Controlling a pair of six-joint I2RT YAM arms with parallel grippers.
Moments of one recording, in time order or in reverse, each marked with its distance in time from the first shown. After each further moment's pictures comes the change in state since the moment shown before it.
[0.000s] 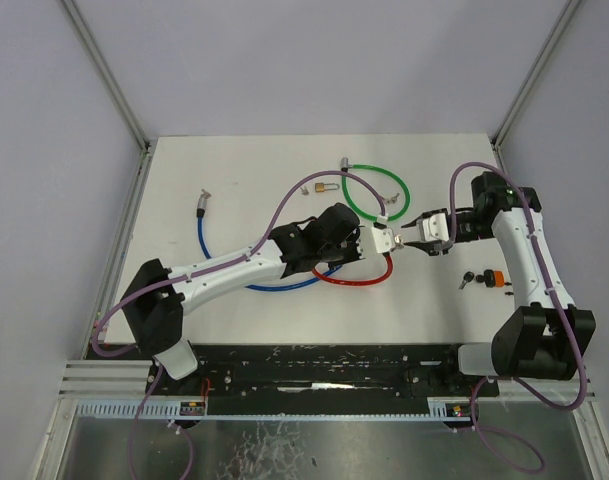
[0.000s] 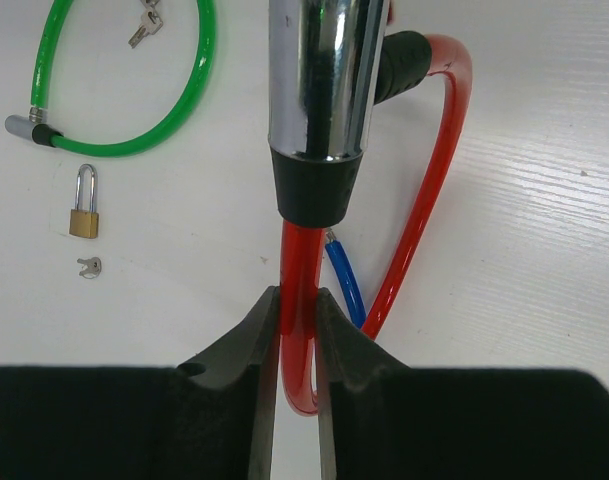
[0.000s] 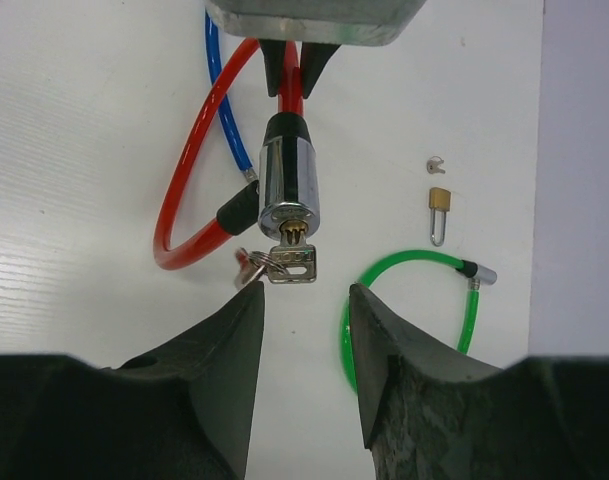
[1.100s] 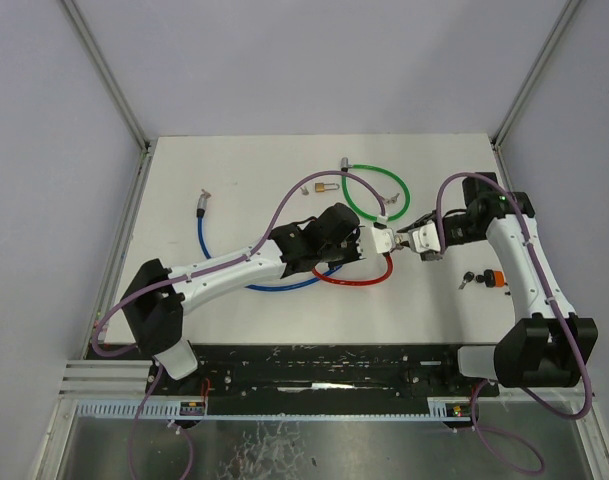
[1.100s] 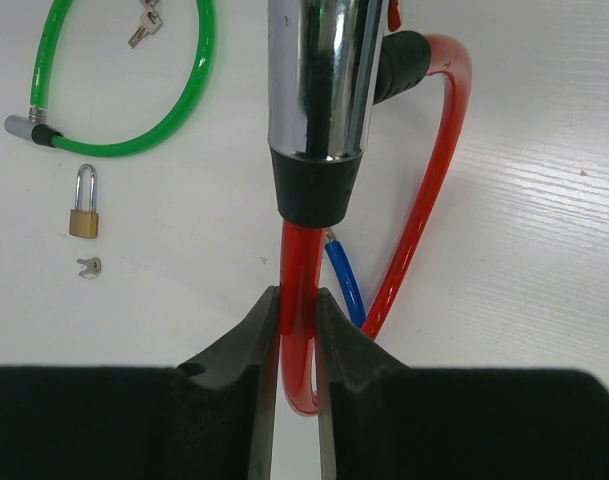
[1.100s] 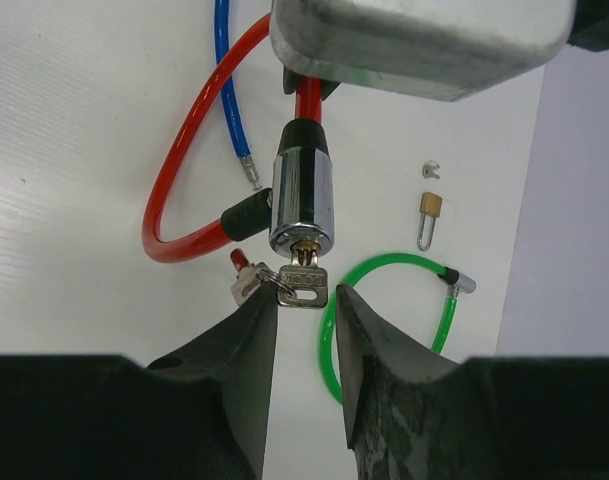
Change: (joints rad) left arm 0.000 0.000 0.000 0.000 0.001 0.000; right arm 0.070 -0.044 -0.032 0.093 0.086 0.000
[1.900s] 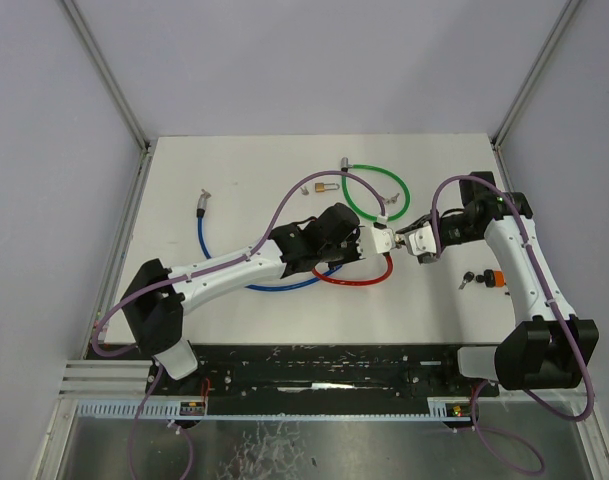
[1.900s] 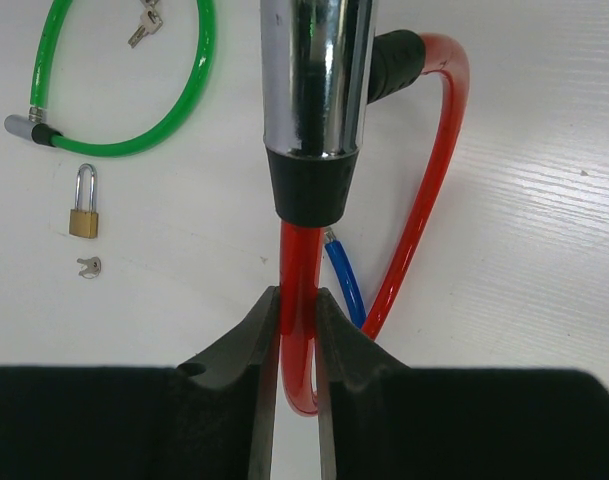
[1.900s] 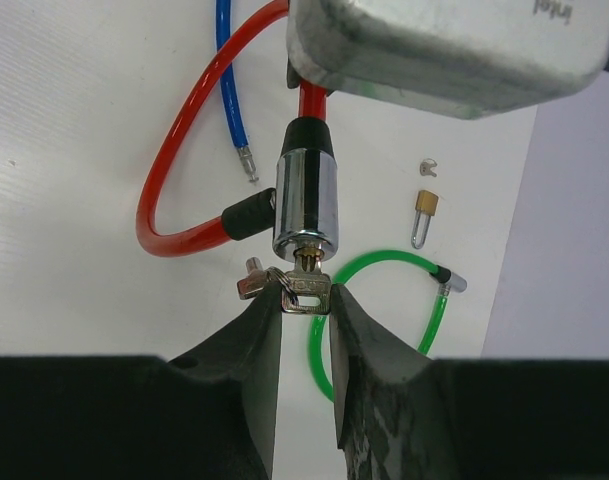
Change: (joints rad) left arm 0.000 0.000 0.000 0.000 0.000 0.000; right arm 0.029 -0.010 -0.003 0.027 0.040 0.000
